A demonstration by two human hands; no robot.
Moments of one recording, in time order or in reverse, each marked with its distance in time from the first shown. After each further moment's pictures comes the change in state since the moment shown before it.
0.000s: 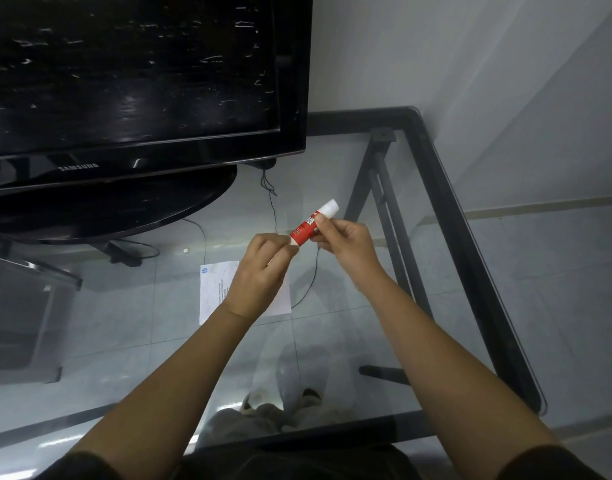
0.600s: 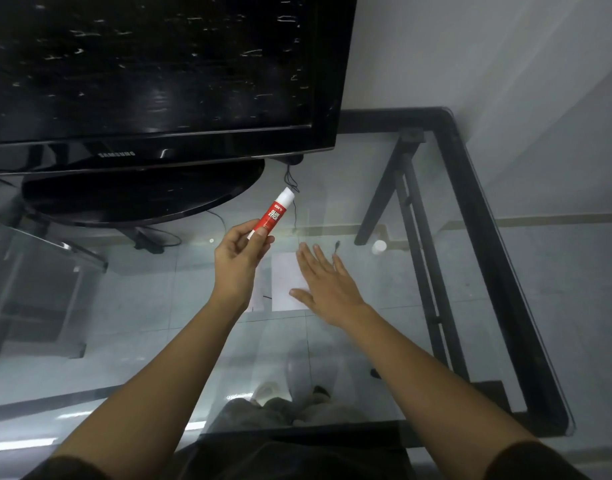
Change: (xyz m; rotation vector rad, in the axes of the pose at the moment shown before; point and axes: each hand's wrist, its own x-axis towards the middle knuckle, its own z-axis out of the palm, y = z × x) left_hand -0.012 -0.025 -0.034 -0.972 0.223 -1.203; right_hand -0.018 0.074 0.047 -1.345 -0.467 -0.350
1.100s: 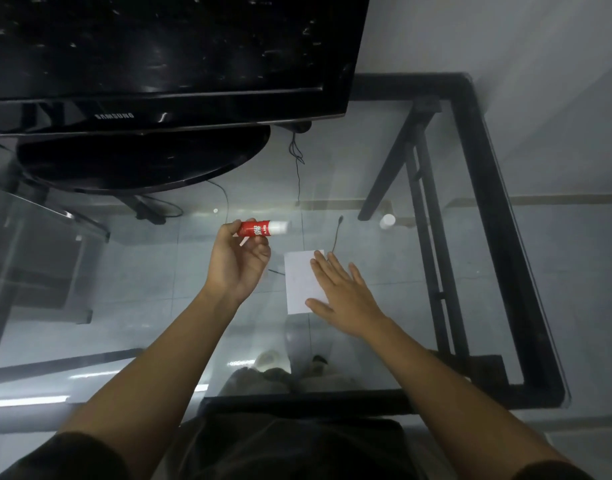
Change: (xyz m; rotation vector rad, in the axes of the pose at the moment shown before) left_hand -0.010 -0.016 -0.030 -0.735 -0.005 -0.487; right_hand -0.051 0.002 0.031 0.112 -0.079 -0.021
